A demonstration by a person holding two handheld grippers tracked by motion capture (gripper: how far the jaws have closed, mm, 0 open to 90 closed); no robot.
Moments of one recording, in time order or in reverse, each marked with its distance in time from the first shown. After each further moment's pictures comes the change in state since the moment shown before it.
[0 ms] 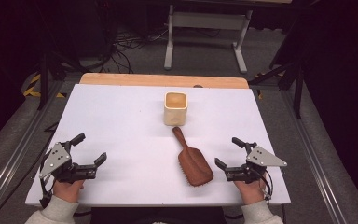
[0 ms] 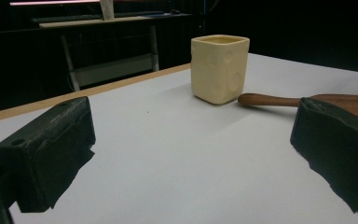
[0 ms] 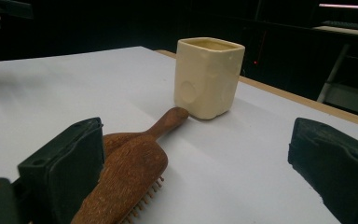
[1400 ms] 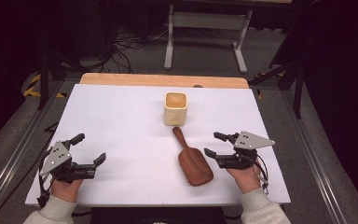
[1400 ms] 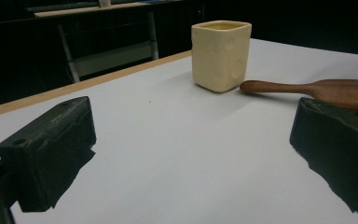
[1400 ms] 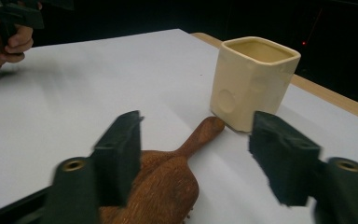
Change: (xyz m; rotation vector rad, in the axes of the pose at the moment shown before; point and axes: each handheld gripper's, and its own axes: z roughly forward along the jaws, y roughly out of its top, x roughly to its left) left arm 0.003 0.005 -0.001 0.057 -0.006 0.020; right arm 0.001 0.047 0.034 0.132 0.171 -0.032
